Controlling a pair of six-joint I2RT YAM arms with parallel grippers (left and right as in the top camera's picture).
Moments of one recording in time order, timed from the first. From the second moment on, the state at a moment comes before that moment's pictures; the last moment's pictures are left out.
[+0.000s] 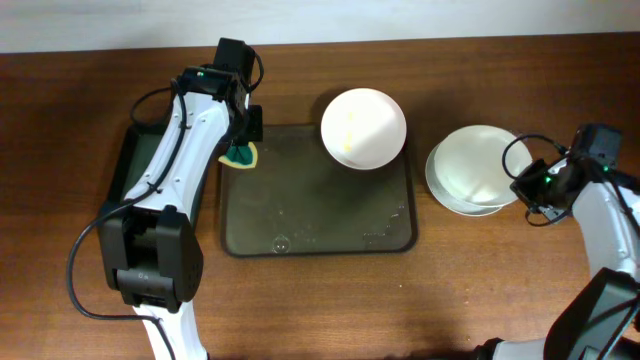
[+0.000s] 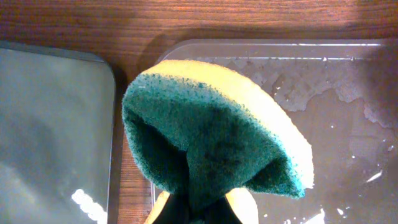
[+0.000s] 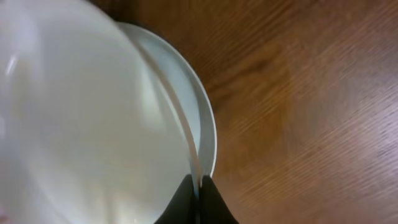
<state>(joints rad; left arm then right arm) -0.22 2.05 1.84 -1.10 -0.12 -0.21 -0.43 1.58 1.04 -0.66 -0.18 0.41</state>
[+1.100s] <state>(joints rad) -0.22 2.05 1.84 -1.10 -0.12 -0.21 0.20 1.98 1.30 -0.45 -0.09 0.64</state>
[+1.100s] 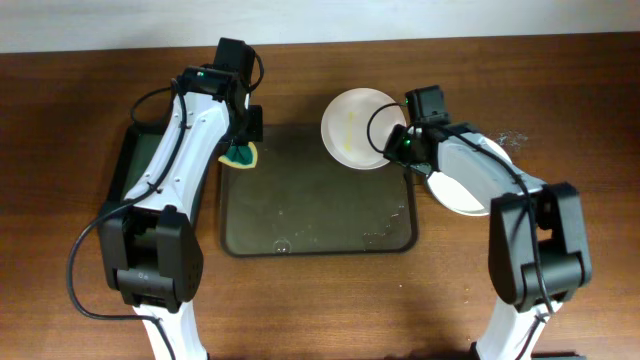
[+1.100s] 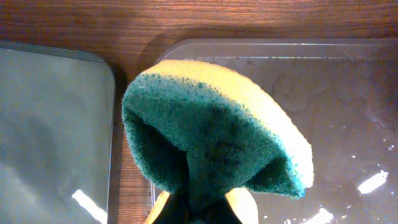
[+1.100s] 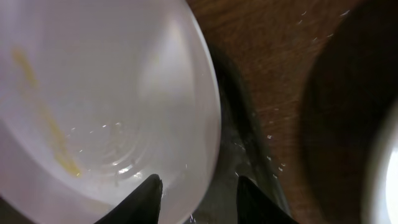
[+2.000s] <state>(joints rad) -0.22 2.05 1.84 -1.10 -0.12 -0.21 0.40 1.90 1.41 -0.84 -0.11 0.39</state>
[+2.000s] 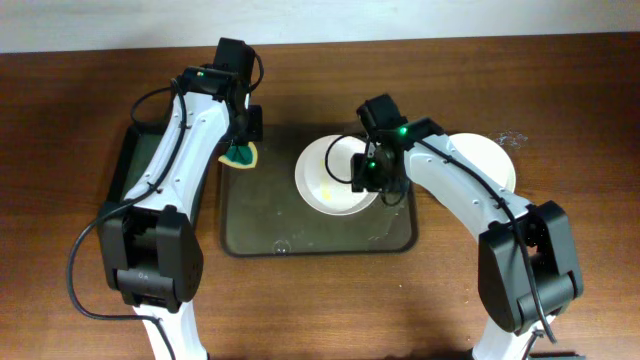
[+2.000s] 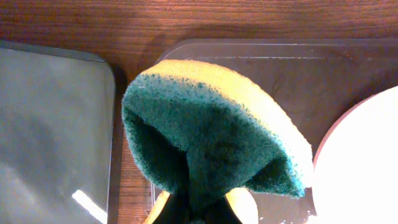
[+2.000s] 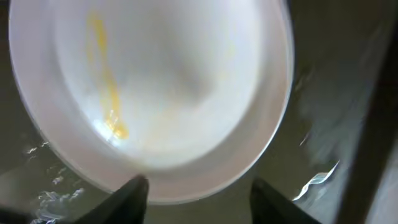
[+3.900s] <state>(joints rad) -0.36 2.05 1.50 -0.79 0.12 -0.18 0.32 2.11 1.41 -0.71 -0.46 0.42</state>
